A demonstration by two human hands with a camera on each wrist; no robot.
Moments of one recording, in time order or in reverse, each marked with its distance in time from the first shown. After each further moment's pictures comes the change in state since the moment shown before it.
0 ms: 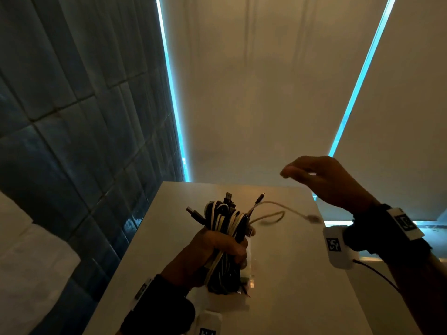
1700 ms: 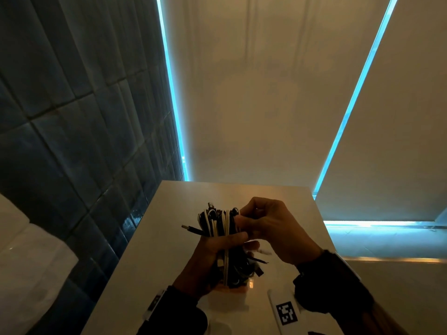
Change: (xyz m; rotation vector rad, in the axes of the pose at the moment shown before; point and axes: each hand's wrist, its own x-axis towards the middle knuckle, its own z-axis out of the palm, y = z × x) left_hand 0.013 -0.029 -0.006 -0.054 0.264 0.126; right_hand -0.033 -0.054 0.098 0.947 -0.136 0.408
